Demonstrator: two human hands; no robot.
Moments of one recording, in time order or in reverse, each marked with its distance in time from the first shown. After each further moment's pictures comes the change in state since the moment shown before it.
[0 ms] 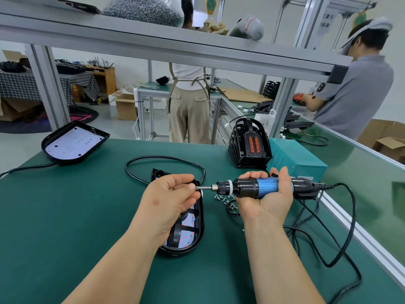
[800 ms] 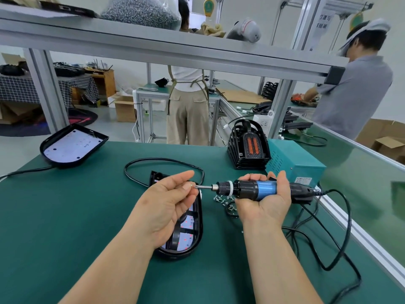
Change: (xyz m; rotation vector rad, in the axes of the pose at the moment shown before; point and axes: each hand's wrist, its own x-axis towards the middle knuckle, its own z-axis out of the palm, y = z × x) left_hand 0.006 0.001 -0.003 -0.298 -0.084 -0.145; right_hand 0.006 -0.001 -0.003 0.078 0.050 0.062
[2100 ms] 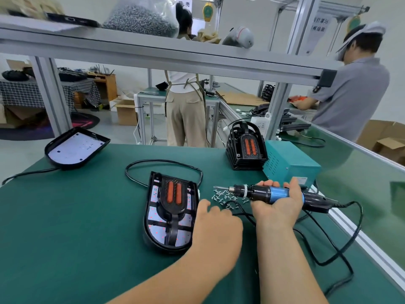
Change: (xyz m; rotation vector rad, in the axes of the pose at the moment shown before) left_hand -0.023 -0.071 0.061 2.141 -0.222 0.512; right_hand 0.011 -0.035 -0.008 -0.082 0.126 -0.169
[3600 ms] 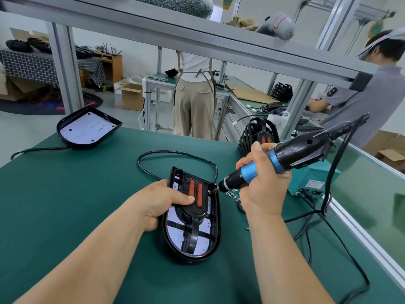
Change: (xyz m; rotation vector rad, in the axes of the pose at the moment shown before) left_hand -0.015 -0.145 -0.003 -1.785 -0.211 -0.619; right_hand -0.054 0.064 0.030 -0.648 -0.656 -0.410
